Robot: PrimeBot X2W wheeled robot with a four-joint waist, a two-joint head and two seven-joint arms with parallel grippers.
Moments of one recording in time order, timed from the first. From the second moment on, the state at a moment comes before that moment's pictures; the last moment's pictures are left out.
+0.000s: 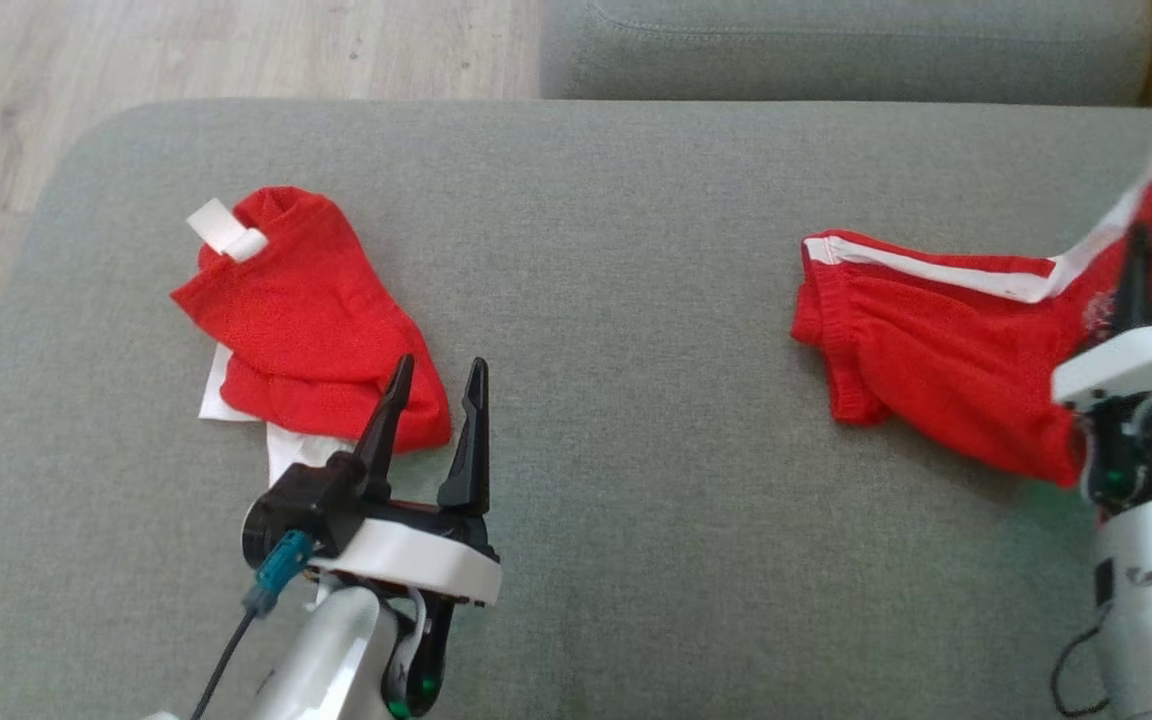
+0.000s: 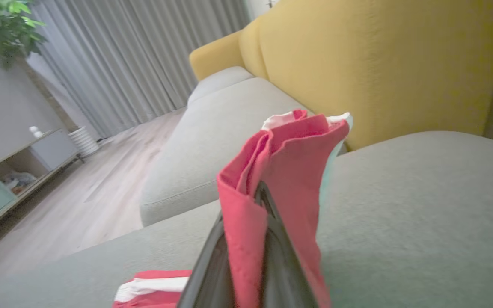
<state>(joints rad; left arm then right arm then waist) -0.26 0.04 -0.42 0.36 -0.43 -0.01 -0.26 -0.51 -0.14 -0.26 0.67 0.30 0.13 -0.11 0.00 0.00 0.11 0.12</state>
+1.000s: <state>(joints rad) -0.24 0.06 -0.44 0.38 -0.43 -0.01 -0.26 -0.48 -0.22 0.40 0.77 0.52 0.13 -0.07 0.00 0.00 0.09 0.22</state>
